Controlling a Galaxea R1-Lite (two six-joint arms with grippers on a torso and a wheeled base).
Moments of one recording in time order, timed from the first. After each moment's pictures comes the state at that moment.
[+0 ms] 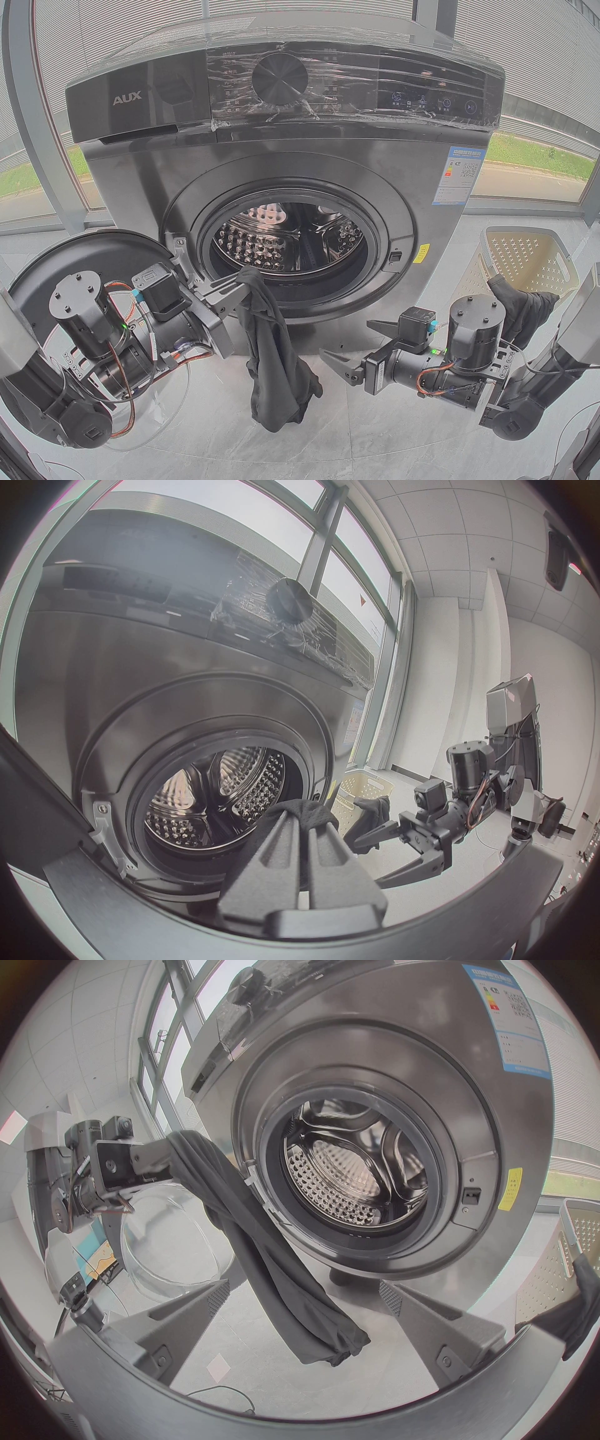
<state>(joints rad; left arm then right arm) -0.54 1.78 -0.36 -1.55 -0.23 -0.05 0.75 1.93 -0.49 -1.21 -0.01 0.15</state>
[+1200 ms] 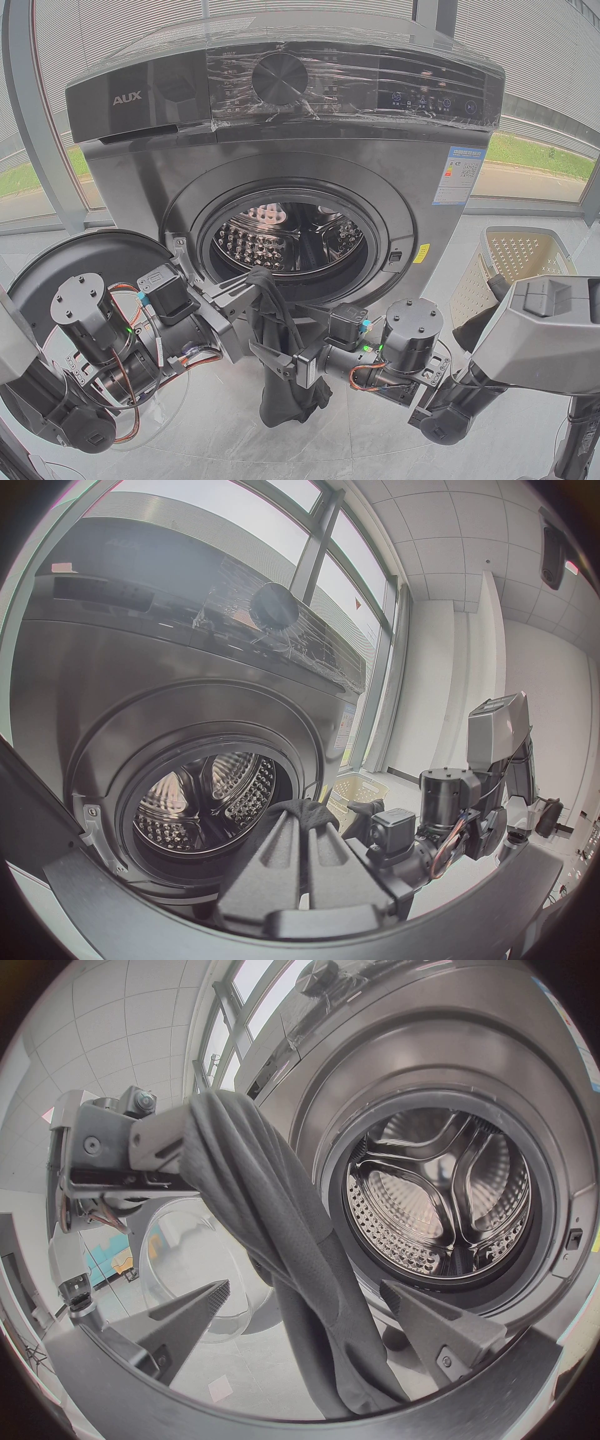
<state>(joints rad) -0.59 1.77 -0.37 -1.55 -0.20 -0.05 0.82 2.20 -0.76 -1.42 0.12 0.08</state>
